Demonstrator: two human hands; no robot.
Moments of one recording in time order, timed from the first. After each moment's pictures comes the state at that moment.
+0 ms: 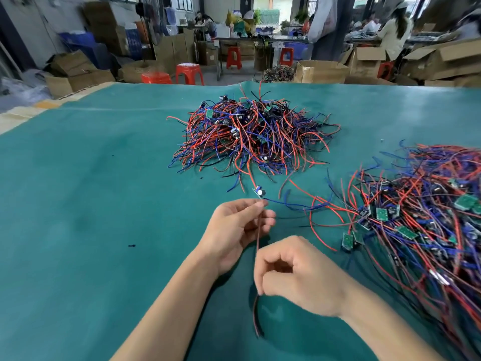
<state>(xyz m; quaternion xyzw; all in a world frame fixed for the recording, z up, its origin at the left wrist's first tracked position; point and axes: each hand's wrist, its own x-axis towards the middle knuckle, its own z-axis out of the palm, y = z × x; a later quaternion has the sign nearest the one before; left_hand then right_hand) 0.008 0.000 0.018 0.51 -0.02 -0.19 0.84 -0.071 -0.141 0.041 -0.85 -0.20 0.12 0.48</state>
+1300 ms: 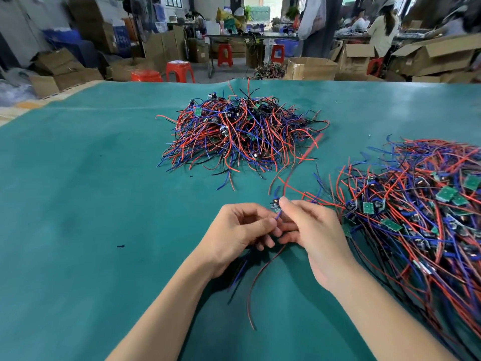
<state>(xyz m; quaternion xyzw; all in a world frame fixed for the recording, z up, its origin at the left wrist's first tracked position) -0.006 -0.006 0.014 0.64 -0.17 -0.18 0.73 -0.041 -0.160 0.022 -0.68 0.09 -0.09 0.72</state>
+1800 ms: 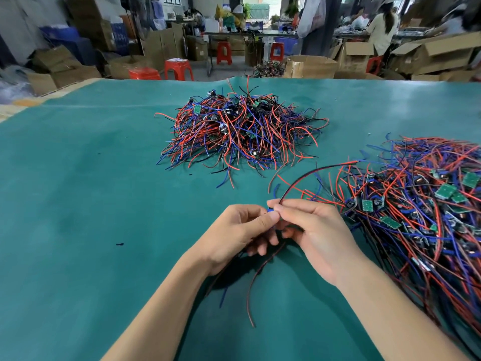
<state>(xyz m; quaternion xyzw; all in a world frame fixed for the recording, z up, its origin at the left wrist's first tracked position) -0.007 -0.002 0.019 0.65 -0.22 -0.24 0.68 -0.043 -0.168 0.028 -0.61 0.03 0.00 0.79</state>
